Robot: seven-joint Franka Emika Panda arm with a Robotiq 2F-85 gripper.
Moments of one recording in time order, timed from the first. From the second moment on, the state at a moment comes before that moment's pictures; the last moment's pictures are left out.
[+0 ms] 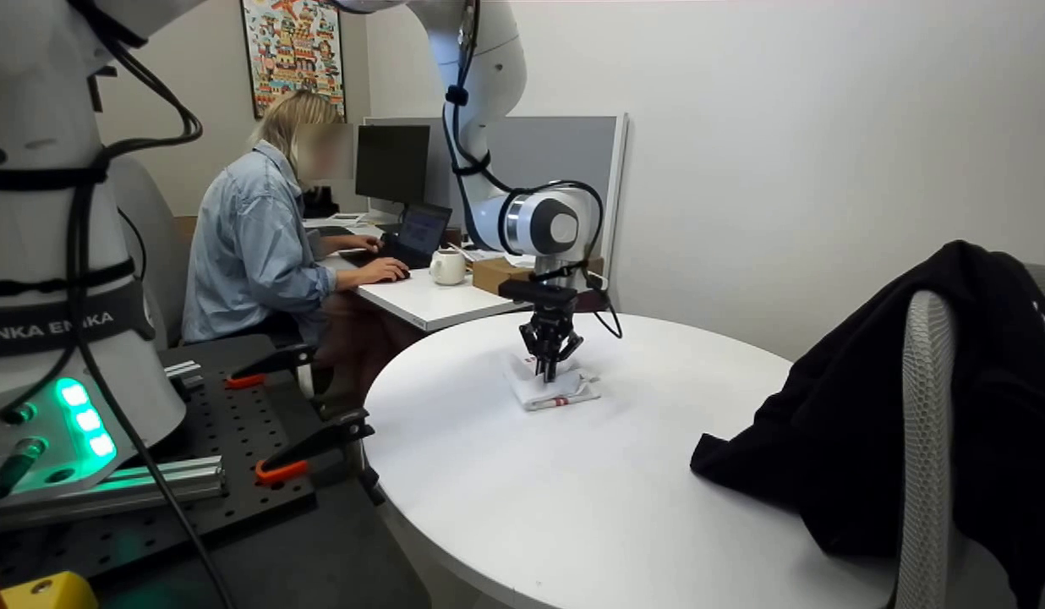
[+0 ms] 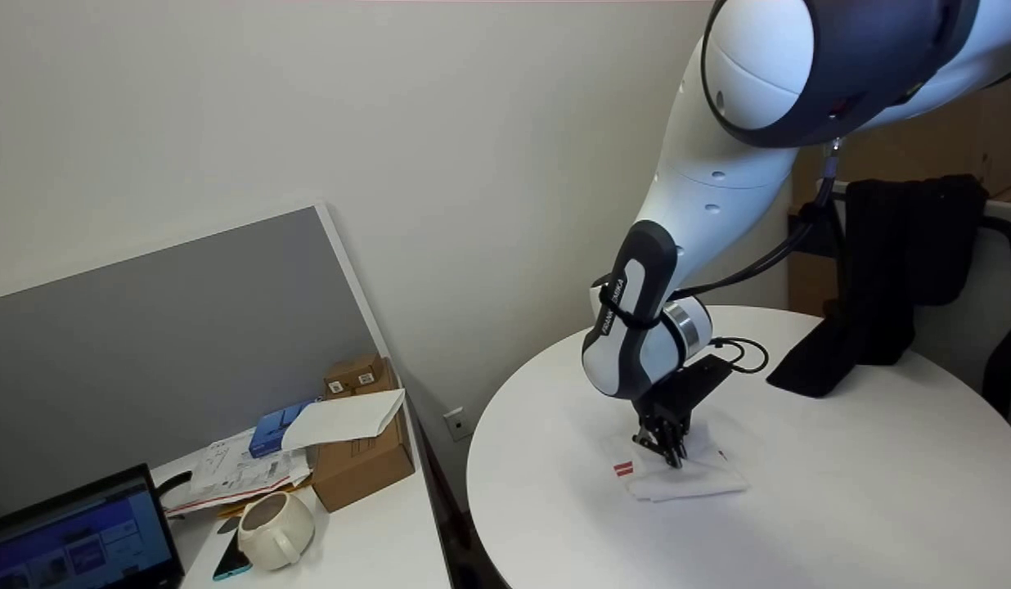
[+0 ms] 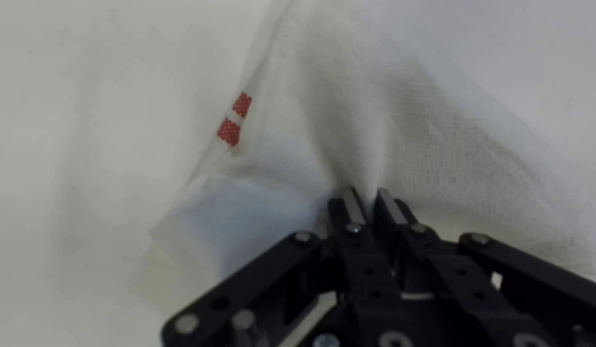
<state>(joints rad) 0.05 0.91 0.01 -1.74 -0.20 2.50 -0.09</state>
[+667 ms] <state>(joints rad) 0.05 0.96 0.04 -1.63 -0.18 2.40 -0.10</state>
